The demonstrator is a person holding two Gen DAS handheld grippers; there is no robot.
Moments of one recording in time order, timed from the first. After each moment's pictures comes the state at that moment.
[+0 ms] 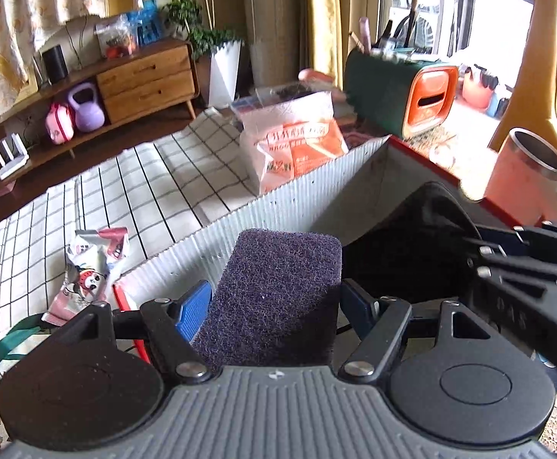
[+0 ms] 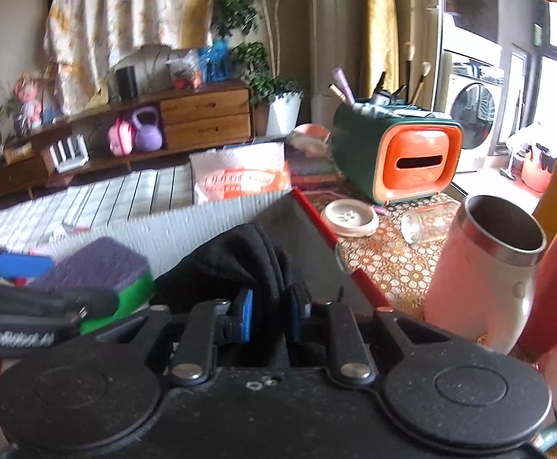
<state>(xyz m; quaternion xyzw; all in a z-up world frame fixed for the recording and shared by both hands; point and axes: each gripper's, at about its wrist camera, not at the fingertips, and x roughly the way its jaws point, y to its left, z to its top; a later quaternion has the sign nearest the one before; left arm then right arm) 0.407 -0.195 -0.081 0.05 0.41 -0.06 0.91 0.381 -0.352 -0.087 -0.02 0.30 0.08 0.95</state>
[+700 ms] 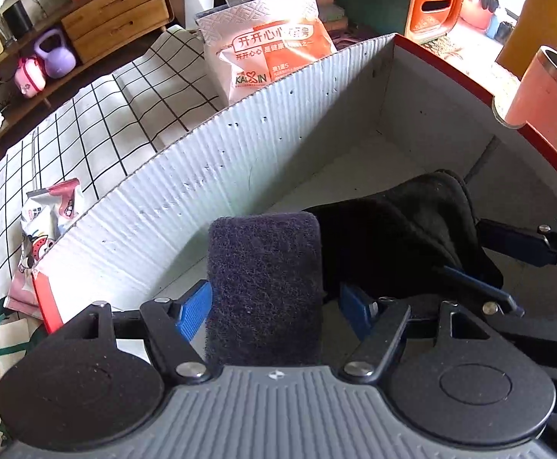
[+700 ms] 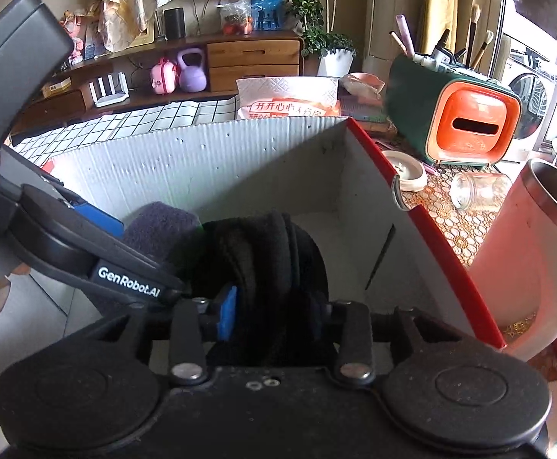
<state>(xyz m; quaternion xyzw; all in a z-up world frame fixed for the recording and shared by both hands) 0.447 -0.214 -0.121 0.08 0.52 -0.07 0.84 0.384 -0.341 -0.119 -0.07 0.37 0.15 0.91</state>
